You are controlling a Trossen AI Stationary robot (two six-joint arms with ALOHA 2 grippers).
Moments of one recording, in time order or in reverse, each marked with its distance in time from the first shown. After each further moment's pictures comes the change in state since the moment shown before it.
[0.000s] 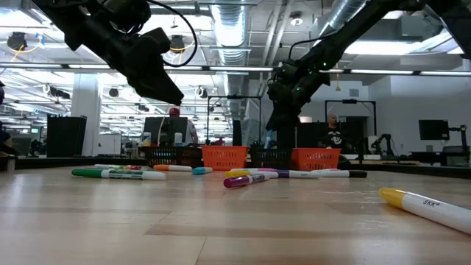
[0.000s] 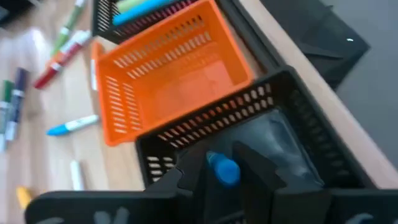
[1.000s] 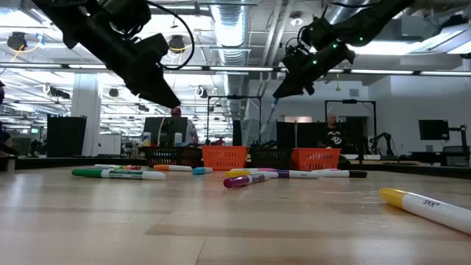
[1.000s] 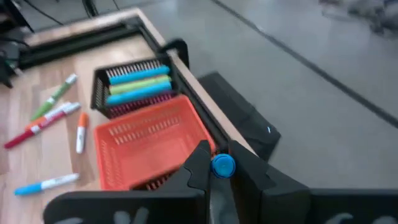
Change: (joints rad) left arm 0.002 -0.001 0.000 -0.036 -0.138 0.003; right arm 0.054 -0.389 -0.340 0.401 0.235 0.055
